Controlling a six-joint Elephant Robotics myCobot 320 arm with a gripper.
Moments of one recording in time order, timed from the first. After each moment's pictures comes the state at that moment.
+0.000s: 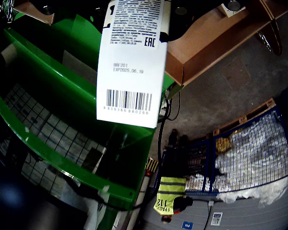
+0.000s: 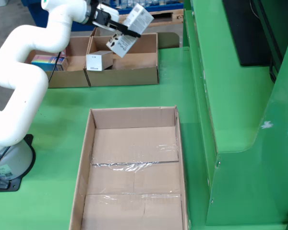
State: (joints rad) arm 1.23 -1.22 -0.03 0.50 0.97 0.22
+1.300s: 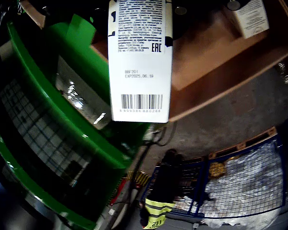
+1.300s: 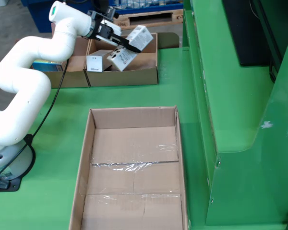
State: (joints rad) arm 1.22 -1.45 -0.02 0.50 0.96 0.22
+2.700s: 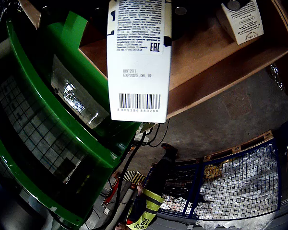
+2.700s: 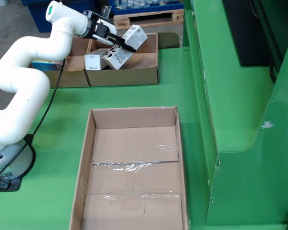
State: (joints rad) arm 1.27 -1.45 -0.03 0.50 0.97 0.21
